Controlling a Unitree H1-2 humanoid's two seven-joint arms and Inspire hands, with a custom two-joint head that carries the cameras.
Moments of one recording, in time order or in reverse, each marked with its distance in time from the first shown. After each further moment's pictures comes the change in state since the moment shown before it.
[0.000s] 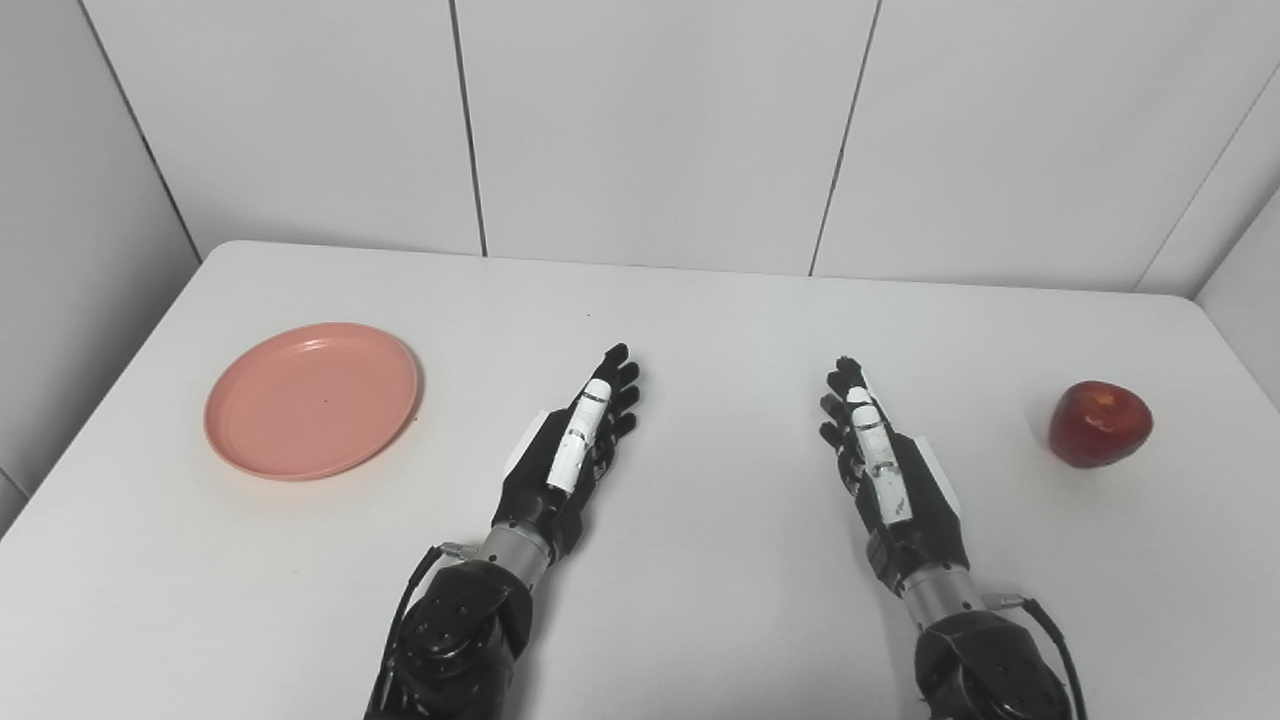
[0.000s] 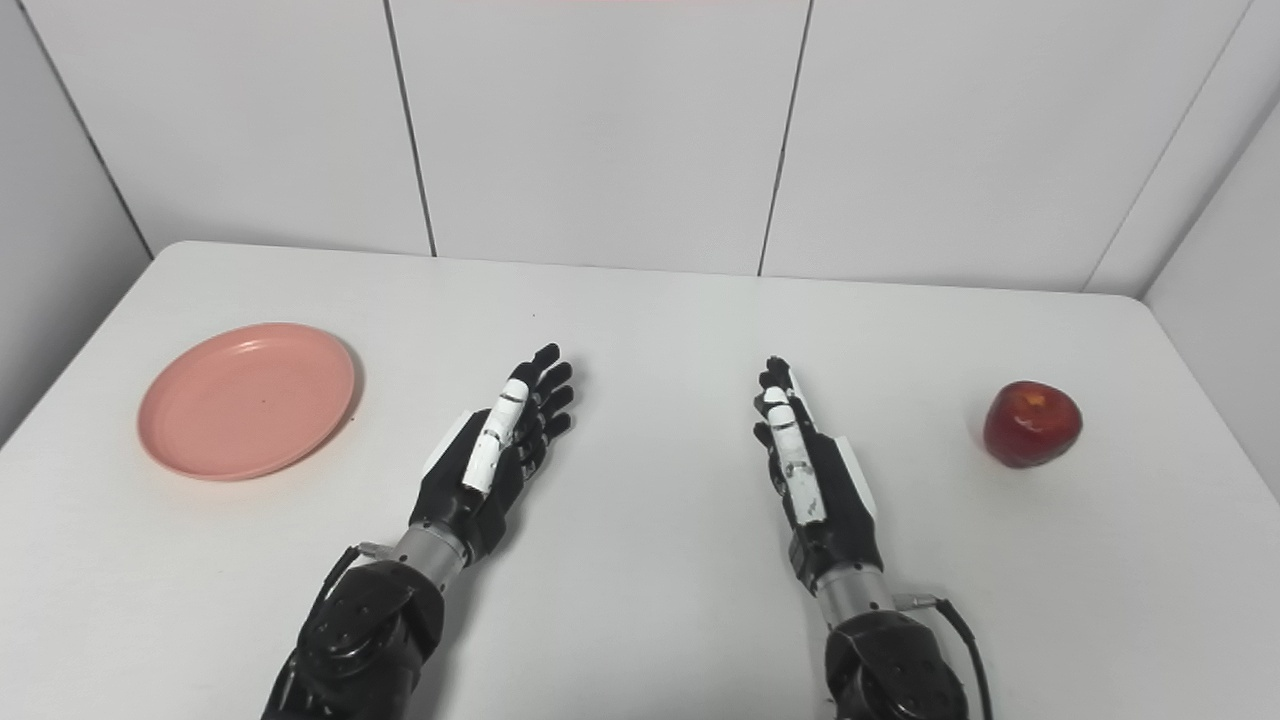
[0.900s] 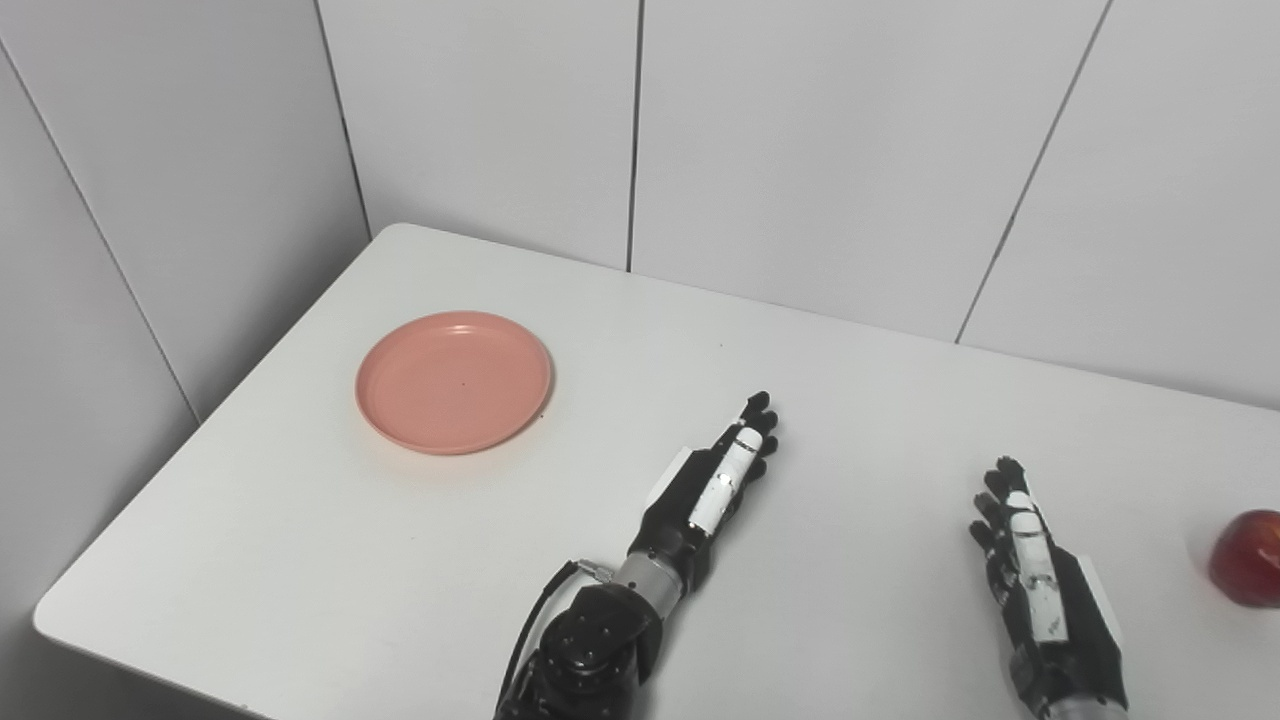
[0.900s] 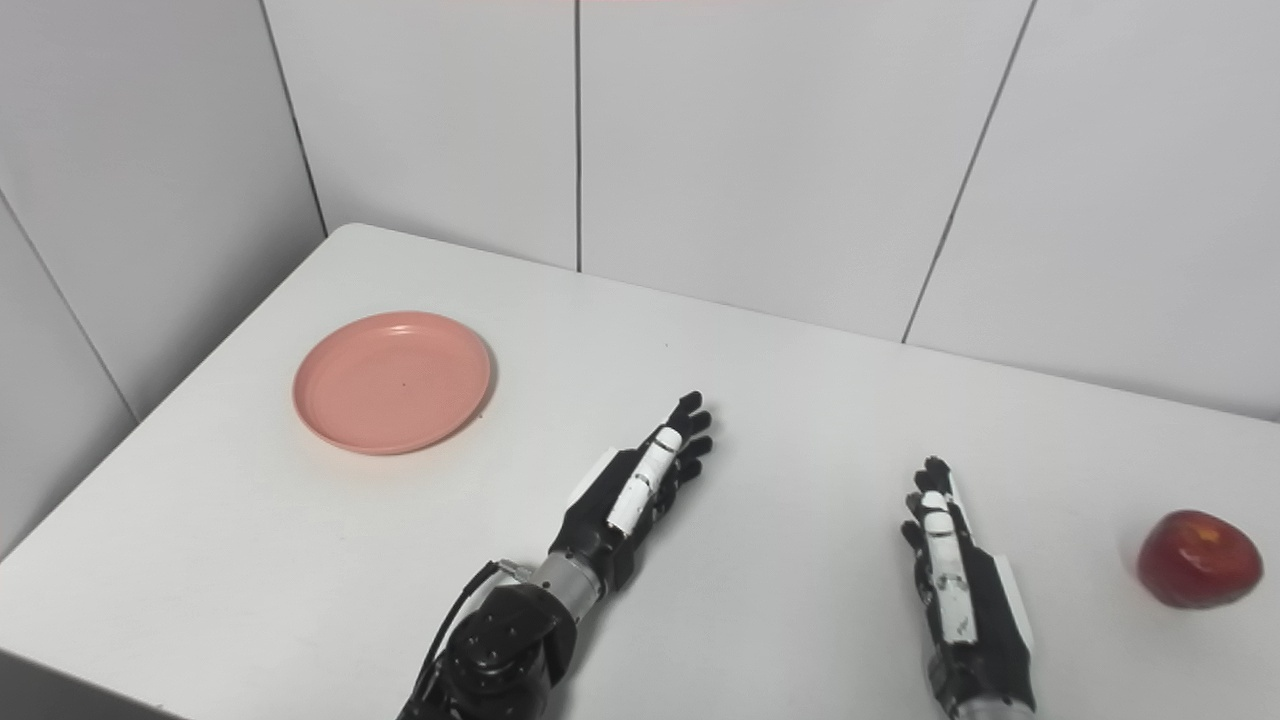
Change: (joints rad) left arm -0.004 -0.062 -0.035 0.137 0.083 -0.128 0.065; right arm 0.014 -0.076 -0.024 0.076 0.023 -0.075 0.037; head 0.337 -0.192
